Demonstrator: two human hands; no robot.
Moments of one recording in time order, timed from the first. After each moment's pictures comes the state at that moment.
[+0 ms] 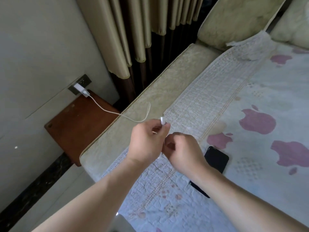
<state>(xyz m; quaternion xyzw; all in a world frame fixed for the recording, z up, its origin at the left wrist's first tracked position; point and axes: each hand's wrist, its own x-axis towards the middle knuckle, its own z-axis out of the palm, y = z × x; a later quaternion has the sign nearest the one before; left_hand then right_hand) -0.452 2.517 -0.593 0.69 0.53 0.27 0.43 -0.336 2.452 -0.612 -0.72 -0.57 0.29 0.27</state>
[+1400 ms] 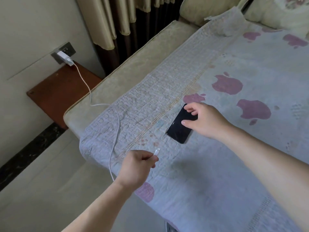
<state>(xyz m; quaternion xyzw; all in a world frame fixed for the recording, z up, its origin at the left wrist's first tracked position) -0.507 2.304 -0.651 0.54 0.59 0.11 0.59 -0.249 2.319 -0.616 -0.78 -0.55 0.28 0.15</state>
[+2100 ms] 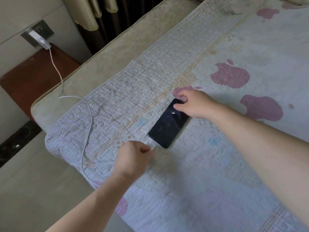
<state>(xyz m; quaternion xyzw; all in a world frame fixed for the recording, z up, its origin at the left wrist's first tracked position) -0.421 2.321 -0.723 0.66 0.61 0.05 0.43 -0.164 2.388 -0.700 -0.76 -0.57 0.33 0.04</state>
